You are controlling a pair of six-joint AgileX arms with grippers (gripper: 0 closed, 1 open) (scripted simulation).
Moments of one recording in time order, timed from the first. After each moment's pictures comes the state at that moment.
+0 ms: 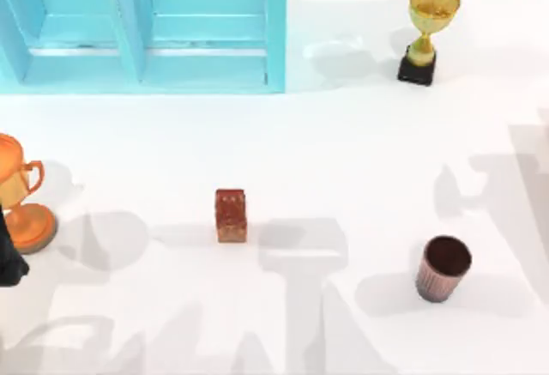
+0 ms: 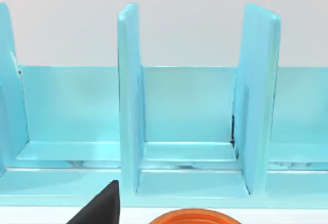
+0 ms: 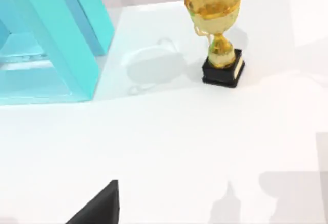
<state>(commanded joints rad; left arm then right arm) 0.00 0.00 0.00 0.00 0.00 0.00 0.28 0.78 0.77 -0.46 0.02 0.27</state>
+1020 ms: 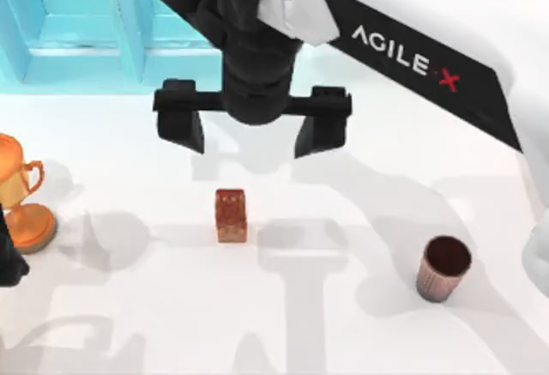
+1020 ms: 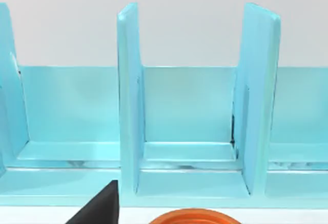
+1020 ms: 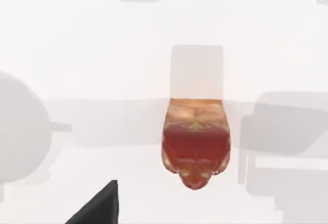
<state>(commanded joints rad) 0.00 0.00 0.00 0.00 0.00 0.00 0.81 2.36 2.33 -1.36 0.08 0.82</state>
